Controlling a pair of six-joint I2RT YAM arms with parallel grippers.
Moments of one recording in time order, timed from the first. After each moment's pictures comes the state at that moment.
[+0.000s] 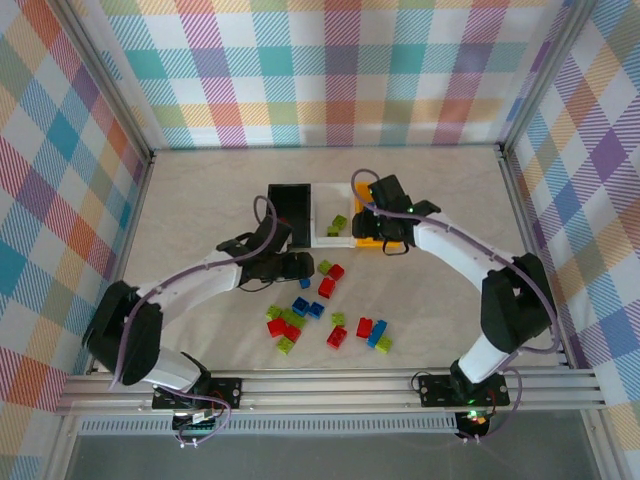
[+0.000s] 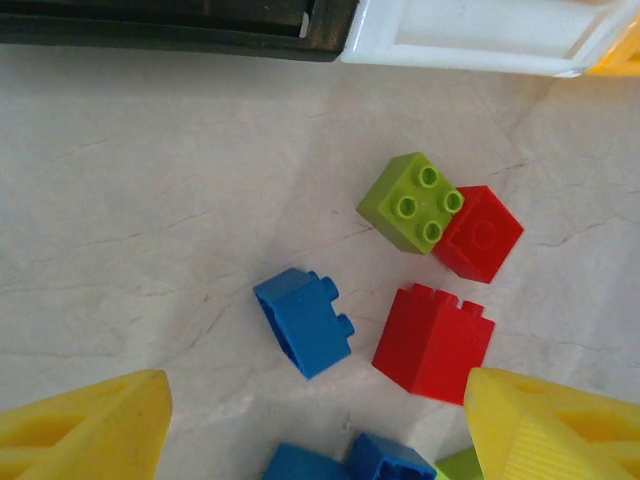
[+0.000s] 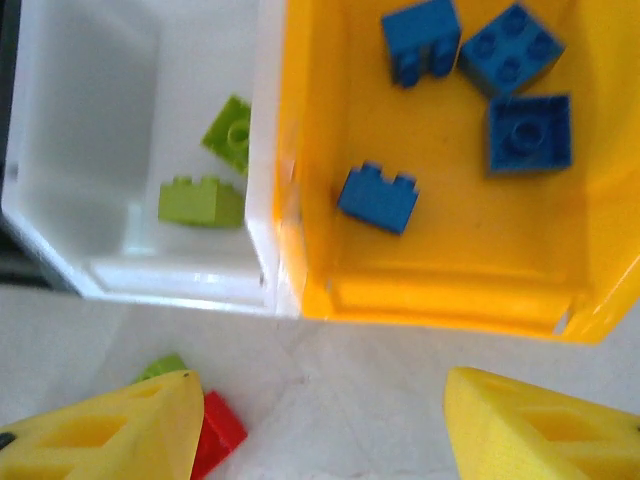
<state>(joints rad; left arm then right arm) -0.64 1.48 0.94 -0.49 0.07 -0.65 0.53 1.60 1.19 -0.57 0.04 0.49</state>
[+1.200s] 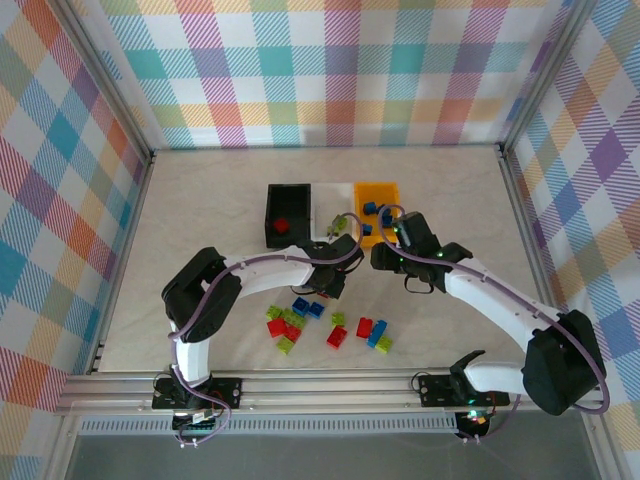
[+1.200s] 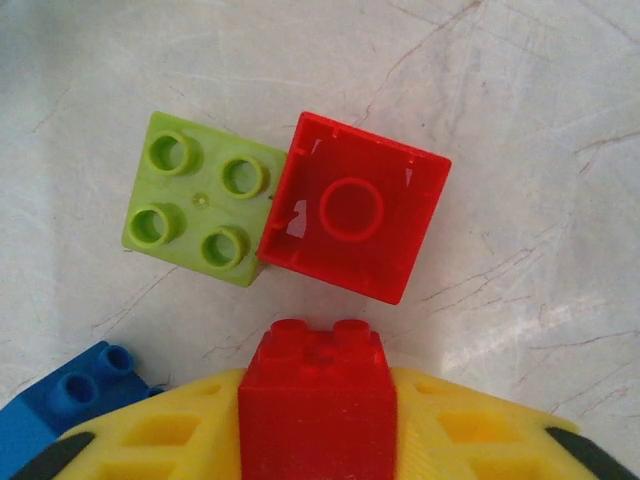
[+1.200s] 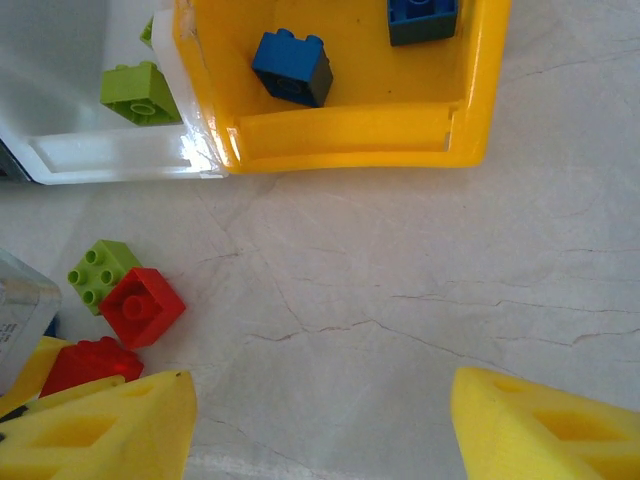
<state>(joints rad) -0.92 1.89 1.27 -0.66 -0.21 -0.45 0.55 1.25 0.84 -0.52 0.08 0.53</state>
